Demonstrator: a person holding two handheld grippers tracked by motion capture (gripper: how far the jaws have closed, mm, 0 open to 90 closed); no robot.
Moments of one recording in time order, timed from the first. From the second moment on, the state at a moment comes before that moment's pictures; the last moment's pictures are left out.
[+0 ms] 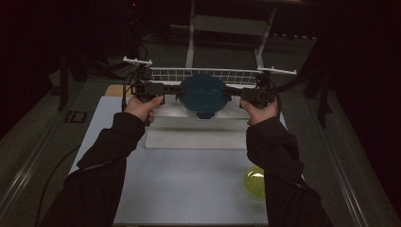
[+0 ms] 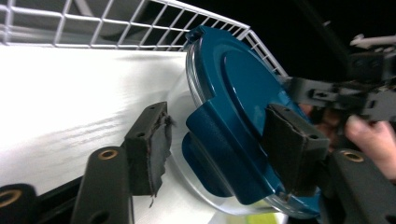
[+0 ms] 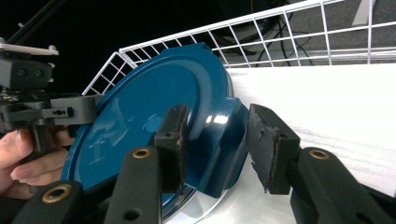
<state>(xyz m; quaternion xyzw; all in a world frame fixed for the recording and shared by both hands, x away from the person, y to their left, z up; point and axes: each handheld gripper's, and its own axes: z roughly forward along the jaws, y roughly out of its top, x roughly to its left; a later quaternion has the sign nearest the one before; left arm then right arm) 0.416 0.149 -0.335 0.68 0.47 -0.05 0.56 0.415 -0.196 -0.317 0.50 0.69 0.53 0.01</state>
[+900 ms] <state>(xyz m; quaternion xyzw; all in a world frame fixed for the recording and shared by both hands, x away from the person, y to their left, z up) 0.358 0.165 -0.320 0.70 0.39 0.13 0.58 0.361 -0.199 -0.309 0.45 0.72 0.52 0.05</state>
